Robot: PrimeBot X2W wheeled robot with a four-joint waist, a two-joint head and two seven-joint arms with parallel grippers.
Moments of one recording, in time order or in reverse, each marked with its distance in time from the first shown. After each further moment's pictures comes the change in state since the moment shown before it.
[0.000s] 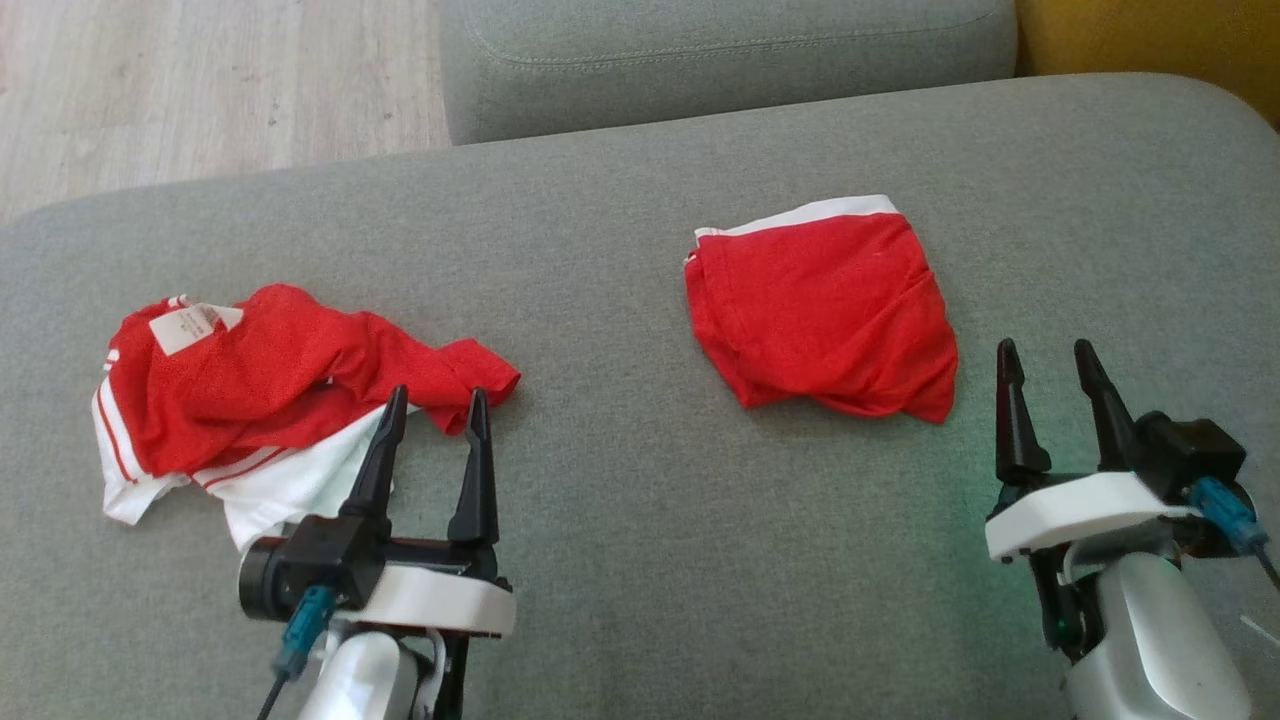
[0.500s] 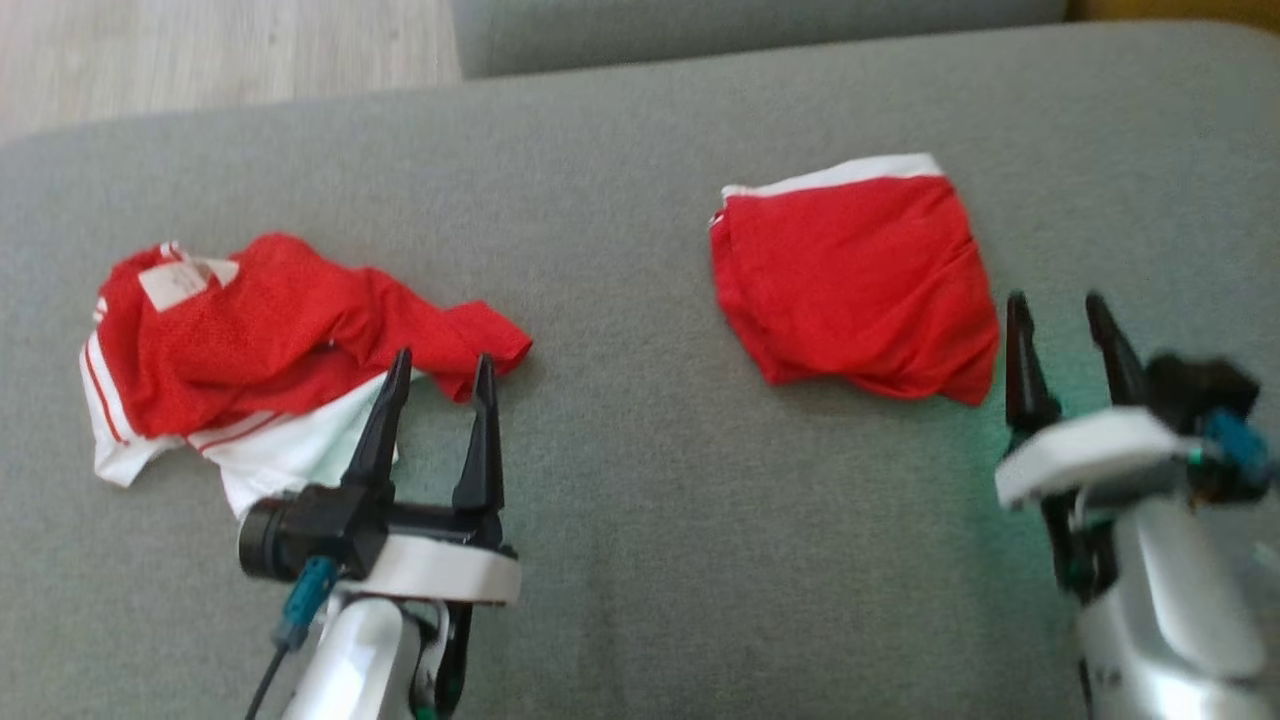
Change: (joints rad) left arm -0.044 0.000 -0.007 -0.017 0.010 -0.006 0.000; right arm -0.065 0.001 -0.025 -0.031 -0.007 0.000 0.097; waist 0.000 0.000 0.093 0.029
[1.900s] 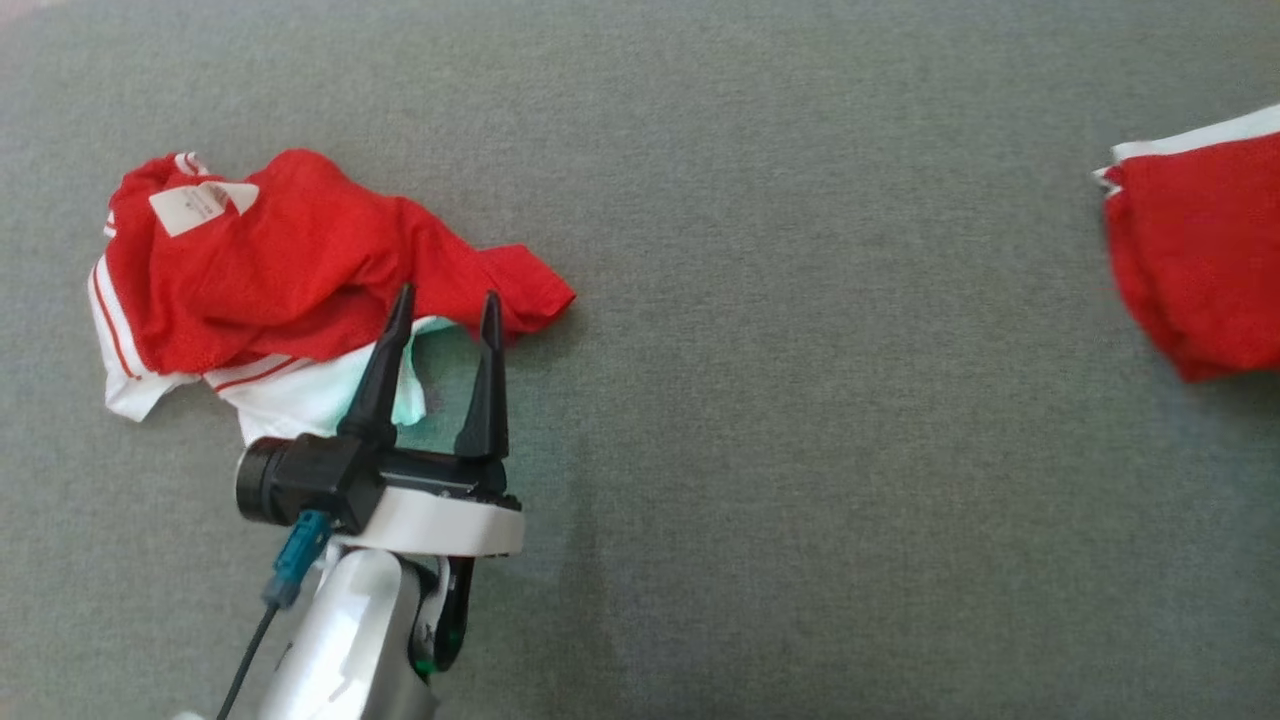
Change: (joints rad) left arm -0.085 -0.001 -0.011 -0.014 -0.007 -0.011 0.000; right arm -0.386 -0.567 0.258 0.484 -0.075 0.000 0.140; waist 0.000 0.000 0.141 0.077
